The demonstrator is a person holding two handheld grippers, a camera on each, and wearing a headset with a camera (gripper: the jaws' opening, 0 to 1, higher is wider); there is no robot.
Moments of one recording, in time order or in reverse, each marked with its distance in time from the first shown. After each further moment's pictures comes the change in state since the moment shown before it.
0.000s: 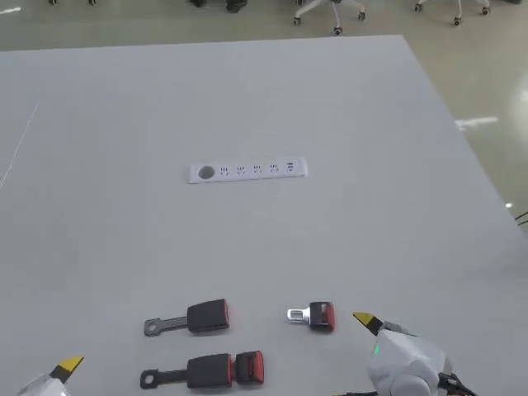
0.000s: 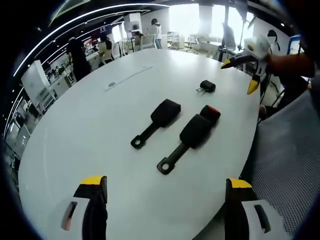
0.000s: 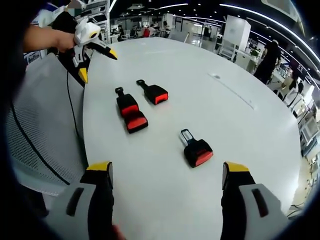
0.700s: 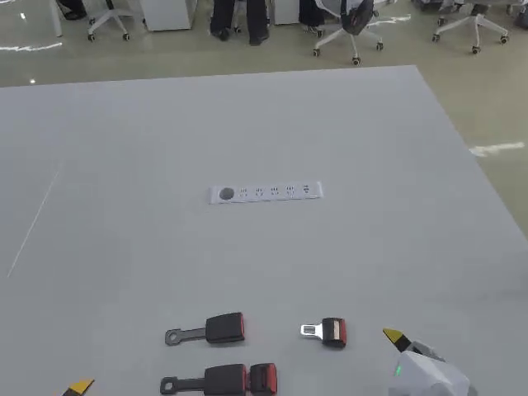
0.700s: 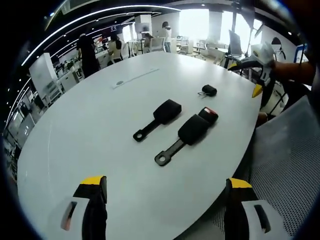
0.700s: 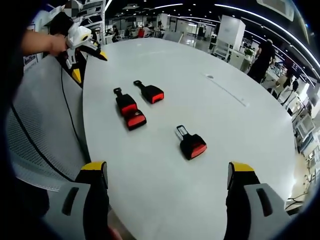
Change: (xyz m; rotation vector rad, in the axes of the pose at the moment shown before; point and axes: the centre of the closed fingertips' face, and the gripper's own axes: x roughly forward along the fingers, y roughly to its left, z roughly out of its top) left arm -0.017 -0.010 -0.015 -0.062 -0.027 0.043; right arm -0.026 0.002 0.003 0.022 -0.005 -0.041
